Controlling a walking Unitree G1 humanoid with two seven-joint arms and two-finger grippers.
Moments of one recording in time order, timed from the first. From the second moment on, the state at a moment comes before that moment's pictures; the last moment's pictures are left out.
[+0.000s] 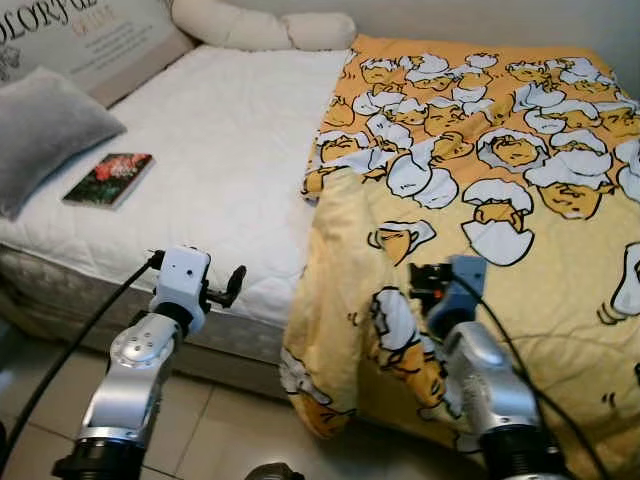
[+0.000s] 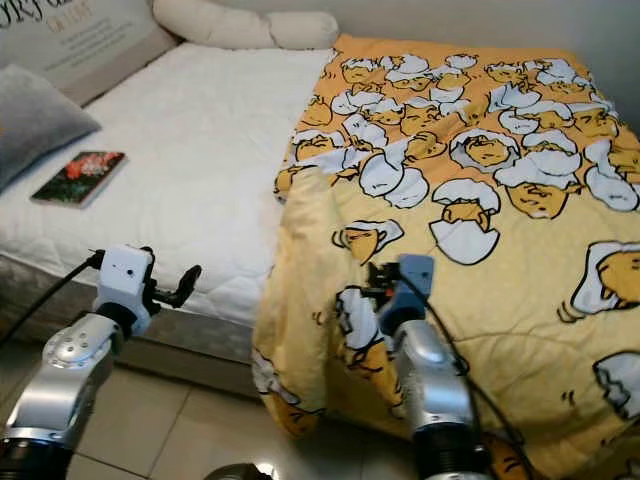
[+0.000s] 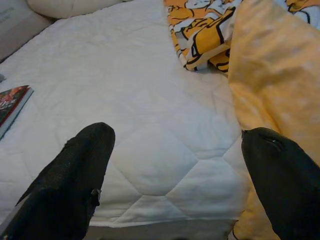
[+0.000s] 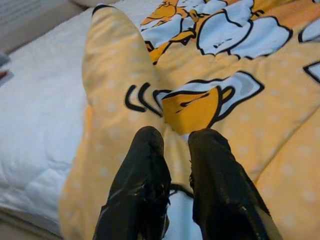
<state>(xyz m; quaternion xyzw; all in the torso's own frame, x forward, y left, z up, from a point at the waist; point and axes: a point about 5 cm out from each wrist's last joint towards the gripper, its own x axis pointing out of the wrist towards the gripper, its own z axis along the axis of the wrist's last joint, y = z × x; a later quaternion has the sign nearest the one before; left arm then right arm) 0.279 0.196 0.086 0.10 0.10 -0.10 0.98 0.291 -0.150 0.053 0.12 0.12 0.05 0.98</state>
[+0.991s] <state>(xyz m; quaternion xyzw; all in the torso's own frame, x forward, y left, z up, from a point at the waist) 0.286 0.191 0.091 0.09 0.08 -0.08 0.99 0.295 -0.166 0.056 0.11 0.11 0.02 0.99</state>
